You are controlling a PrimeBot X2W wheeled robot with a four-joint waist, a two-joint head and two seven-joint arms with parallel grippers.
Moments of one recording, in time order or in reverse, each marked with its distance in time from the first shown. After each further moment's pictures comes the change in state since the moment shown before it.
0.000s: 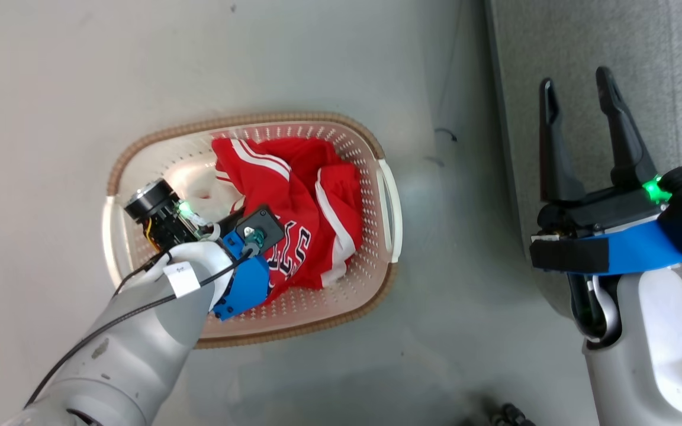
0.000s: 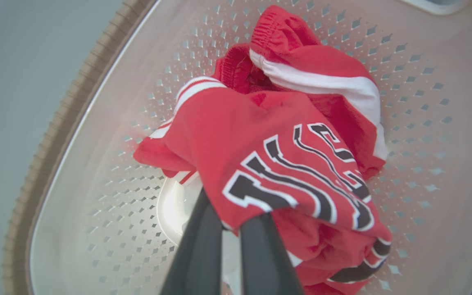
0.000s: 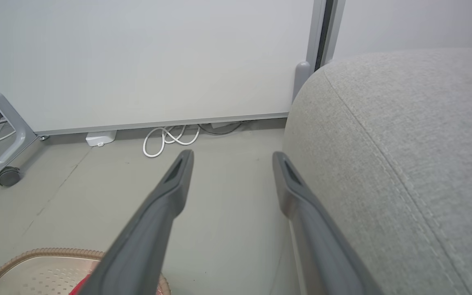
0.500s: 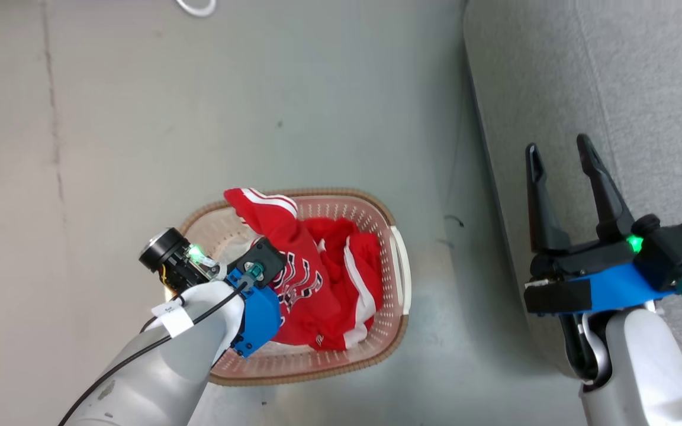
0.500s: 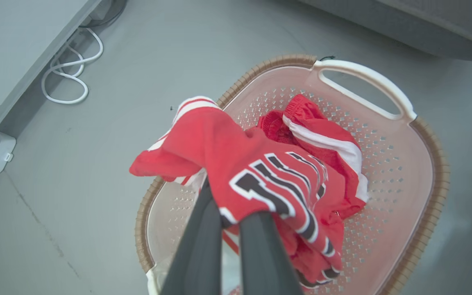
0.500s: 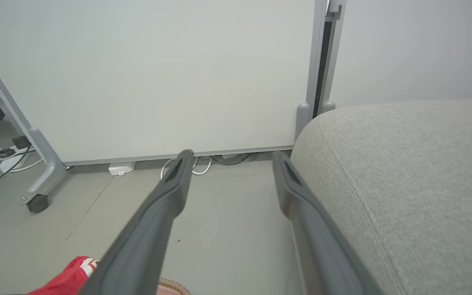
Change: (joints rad) left arm 0.134 -0.002 0.064 -0.076 -0.109 0.000 -0.039; right arm 0.111 0.000 -0.002 0.052 -0.010 0.000 0.000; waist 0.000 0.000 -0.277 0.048
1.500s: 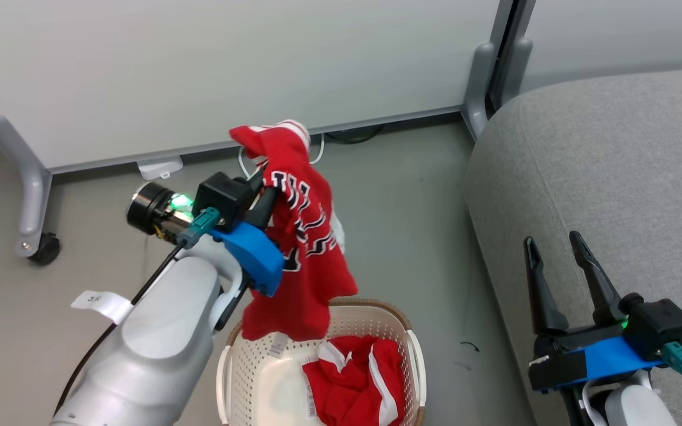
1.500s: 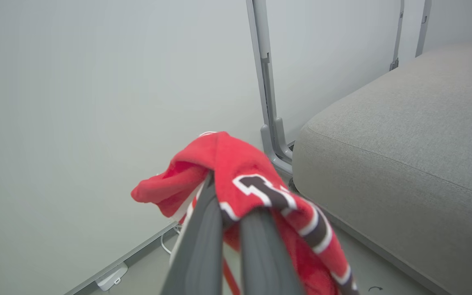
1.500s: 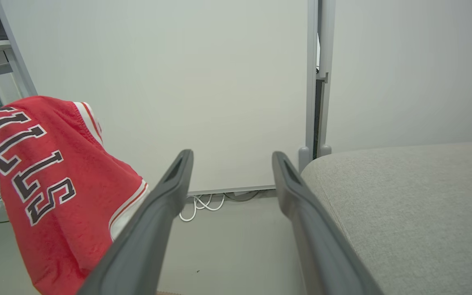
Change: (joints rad) left arm 0.078 0.074 0.304 -0.446 -0.124 -0.001 -0.001; right arm 0.208 0.000 -0.015 0.036 0.010 0.000 0.000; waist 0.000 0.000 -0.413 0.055
